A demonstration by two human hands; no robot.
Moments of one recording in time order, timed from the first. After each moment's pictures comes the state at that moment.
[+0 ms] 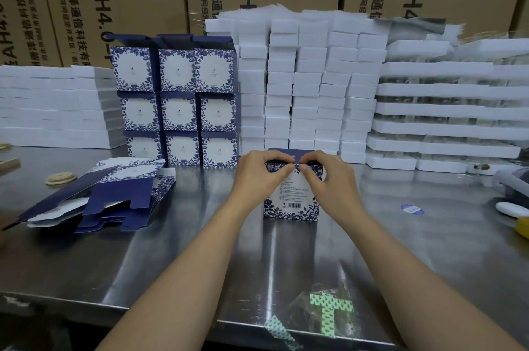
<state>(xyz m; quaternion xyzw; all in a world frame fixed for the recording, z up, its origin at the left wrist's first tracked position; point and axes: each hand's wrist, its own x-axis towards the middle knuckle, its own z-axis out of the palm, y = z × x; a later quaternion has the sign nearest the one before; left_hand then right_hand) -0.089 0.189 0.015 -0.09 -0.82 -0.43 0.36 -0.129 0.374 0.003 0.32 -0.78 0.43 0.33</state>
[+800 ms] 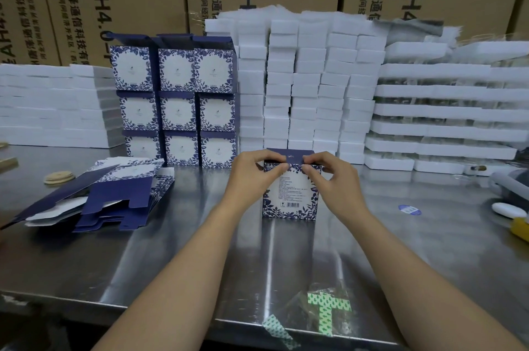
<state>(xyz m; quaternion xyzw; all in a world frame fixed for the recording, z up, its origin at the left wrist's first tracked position) -0.094 0.180 0.007 -0.11 -0.79 -0.47 0.38 -0.145 0.381 -0.002 0.31 -0.74 0.52 0.28</state>
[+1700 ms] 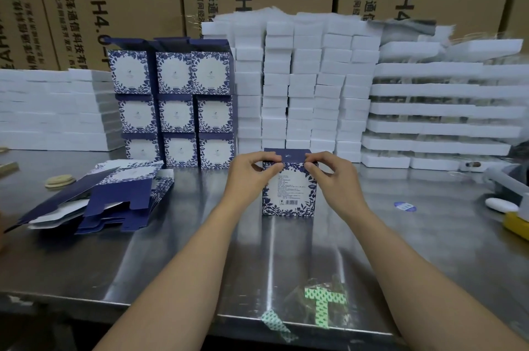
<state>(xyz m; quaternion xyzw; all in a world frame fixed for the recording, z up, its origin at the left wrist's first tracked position) -0.097 0.178 0.002 -0.09 -0.75 -0.54 0.36 -0.148 0.388 -0.002 0.31 -0.70 0.60 0.23</state>
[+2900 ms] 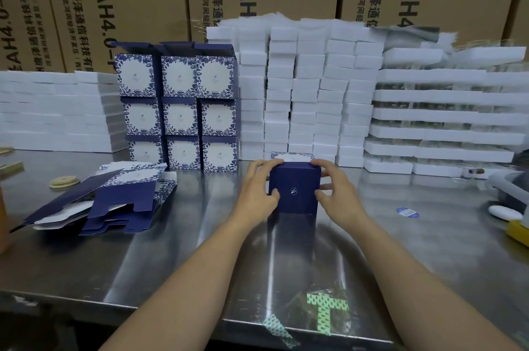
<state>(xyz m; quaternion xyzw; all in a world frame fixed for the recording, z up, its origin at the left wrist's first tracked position) -0.092 0.186 -0.021 -0.08 -0.84 -0.41 0.34 -0.154 0.395 -0.022 0.29 -0.79 0.50 0.19</state>
